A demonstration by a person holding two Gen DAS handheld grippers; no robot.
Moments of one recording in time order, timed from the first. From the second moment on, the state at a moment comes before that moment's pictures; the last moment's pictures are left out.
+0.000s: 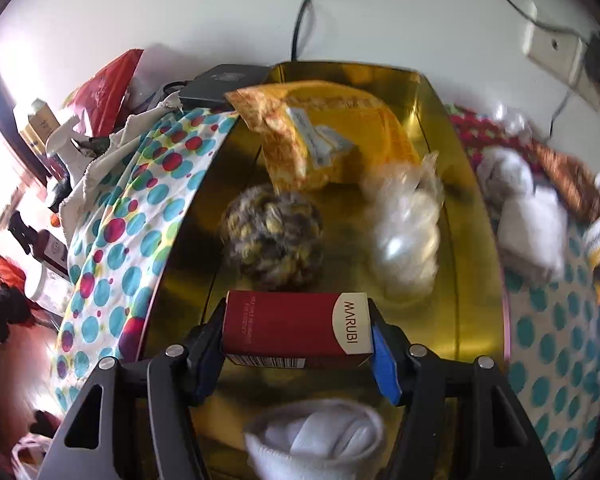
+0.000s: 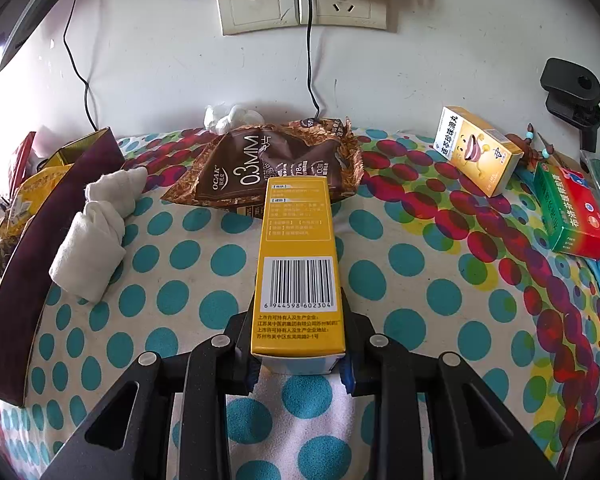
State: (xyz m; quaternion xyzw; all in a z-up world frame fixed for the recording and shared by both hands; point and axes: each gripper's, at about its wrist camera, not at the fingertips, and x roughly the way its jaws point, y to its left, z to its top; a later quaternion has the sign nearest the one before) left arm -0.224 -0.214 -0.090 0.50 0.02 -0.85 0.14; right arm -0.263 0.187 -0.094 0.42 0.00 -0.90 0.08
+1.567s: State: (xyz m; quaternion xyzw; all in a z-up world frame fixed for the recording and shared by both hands) left arm 0.034 -0.167 -0.099 0.32 0.08 -0.94 0.08; right arm -0.231 0.210 -0.109 0.41 0.06 -0.91 0.06
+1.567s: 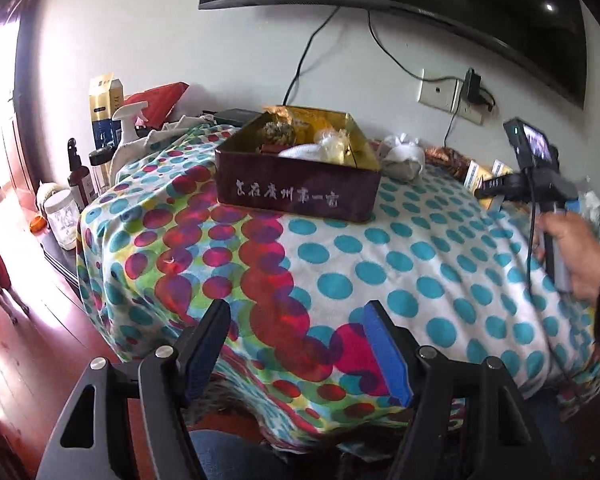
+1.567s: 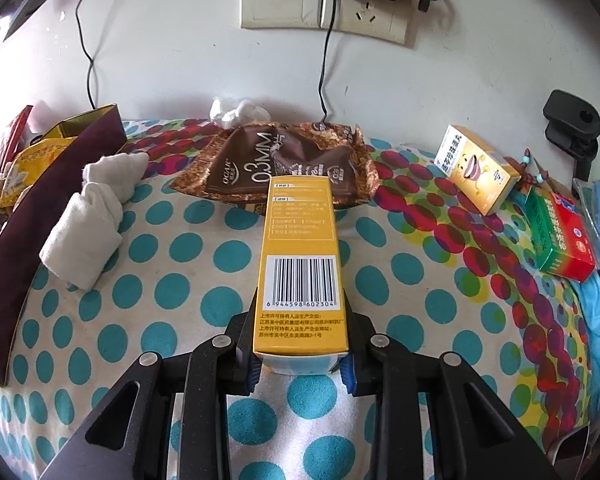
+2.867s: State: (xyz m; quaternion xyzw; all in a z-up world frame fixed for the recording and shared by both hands) left arm 0.034 -0.195 -0.093 0.34 0.12 -0.92 0.14; right arm -0.223 -0.053 -0.055 0.32 0.08 -0.93 0.17
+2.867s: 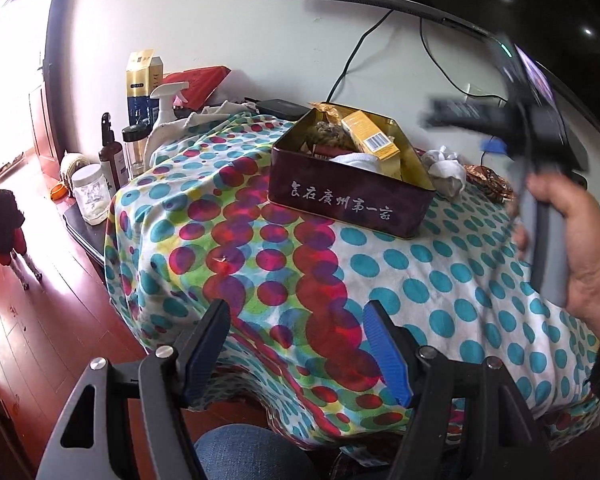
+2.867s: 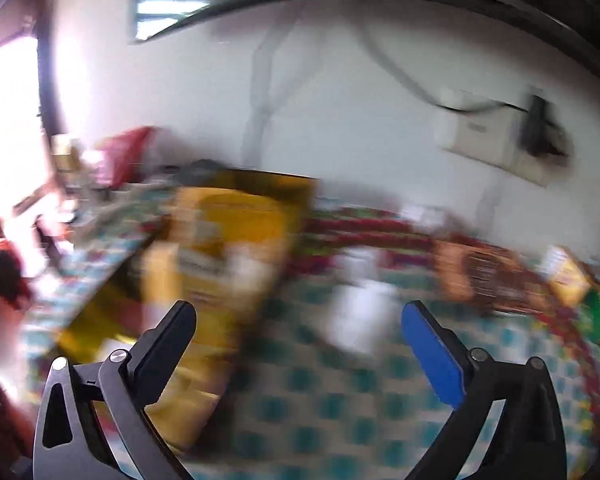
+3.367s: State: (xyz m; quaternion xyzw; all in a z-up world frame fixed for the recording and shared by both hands) left arm 0.018 -0.123 -0.079 0.30 0.04 -0.95 0.03; right arm -0.288 0.202 -0.112 0.40 -0.13 -0.90 -0.07
